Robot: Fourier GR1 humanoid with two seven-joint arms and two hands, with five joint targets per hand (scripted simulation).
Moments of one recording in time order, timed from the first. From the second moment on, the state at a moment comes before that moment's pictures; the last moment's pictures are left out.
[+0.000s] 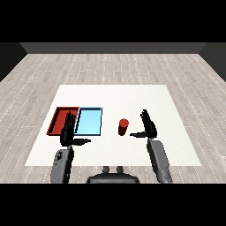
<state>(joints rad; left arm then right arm) -0.01 0.03 0.05 -1.60 0.08 -0.06 -0.42 -0.21 -0.04 -0.06 -1.28 -0.10 0.12 -0.31</state>
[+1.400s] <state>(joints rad) -0.04 0.04 0.07 -1.58 0.10 -0.06 -0.42 -0.41 0.00 0.07 -0.83 -0.25 0.05 -0.49</state>
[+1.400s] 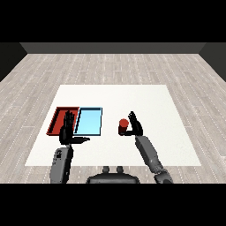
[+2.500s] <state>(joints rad) -0.03 0.05 0.08 -1.59 0.10 -0.06 -0.42 -0.61 0.00 0.25 -0.54 -0.49 0.01 -0.61</state>
